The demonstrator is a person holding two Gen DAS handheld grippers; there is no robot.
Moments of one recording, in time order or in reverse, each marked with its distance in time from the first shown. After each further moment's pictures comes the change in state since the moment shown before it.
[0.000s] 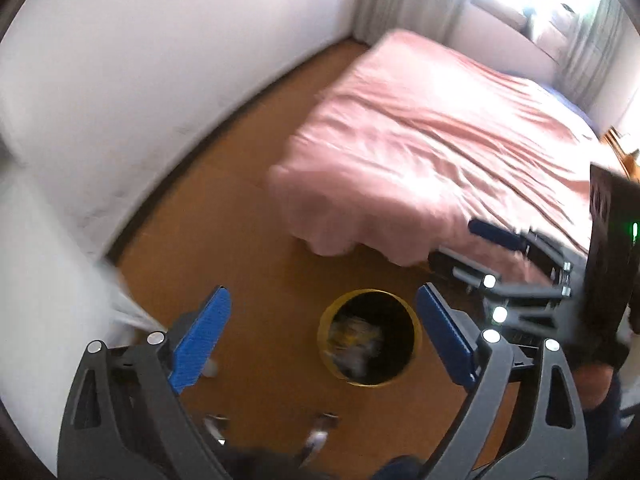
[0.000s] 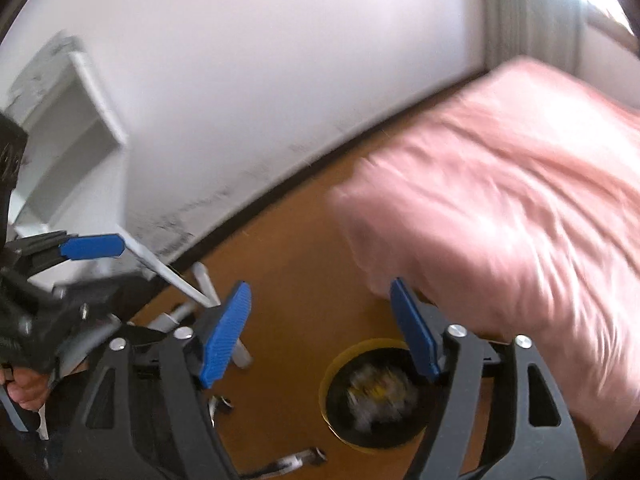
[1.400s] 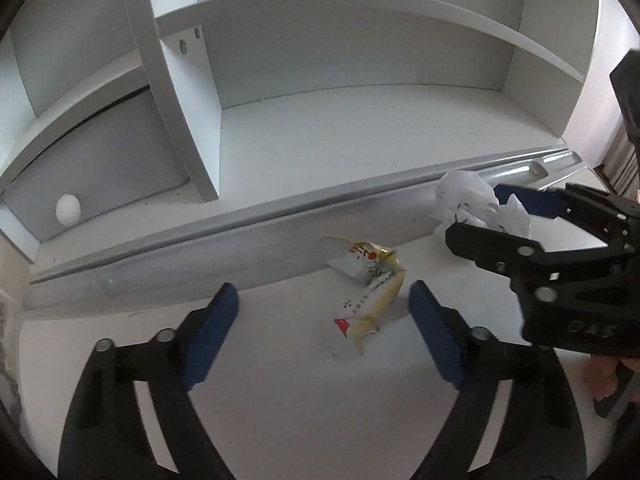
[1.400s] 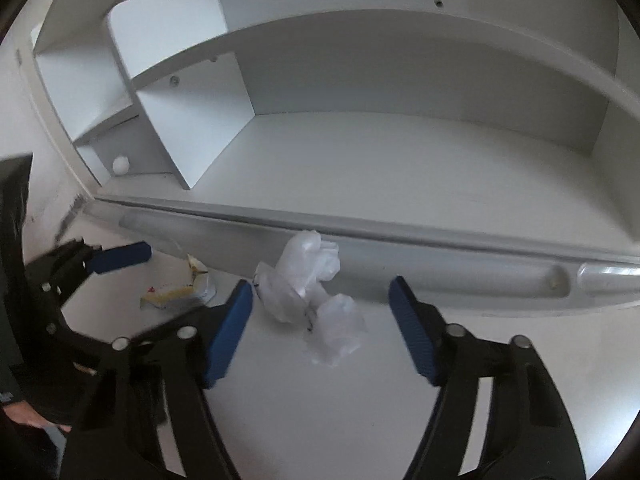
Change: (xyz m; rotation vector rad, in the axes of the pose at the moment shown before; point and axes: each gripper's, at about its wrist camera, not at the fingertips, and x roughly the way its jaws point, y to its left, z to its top) left arm -0.157 0.551 -0.197 -0.625 -0.124 0.615; right arm 0.256 0.659 0.052 -0.707 0.198 0.515
